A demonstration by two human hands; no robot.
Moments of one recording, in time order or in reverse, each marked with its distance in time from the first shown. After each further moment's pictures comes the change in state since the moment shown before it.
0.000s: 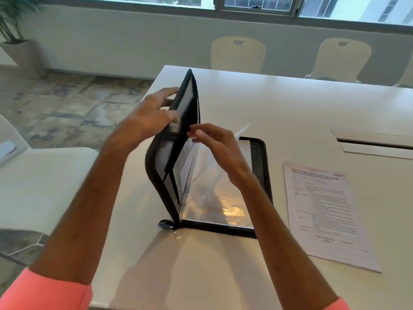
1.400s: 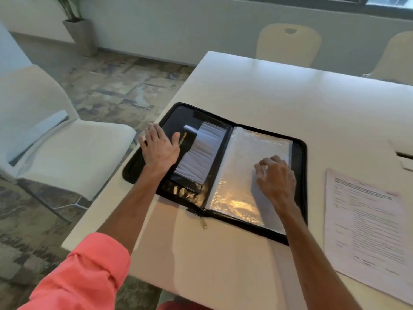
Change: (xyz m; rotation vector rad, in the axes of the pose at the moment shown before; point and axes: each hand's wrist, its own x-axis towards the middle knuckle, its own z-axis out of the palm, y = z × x) left_hand 0.005 -0.207 0.031 0.732 0.256 -0.425; right_hand -0.025 0.120 -0.028 -1.060 0.189 0.131
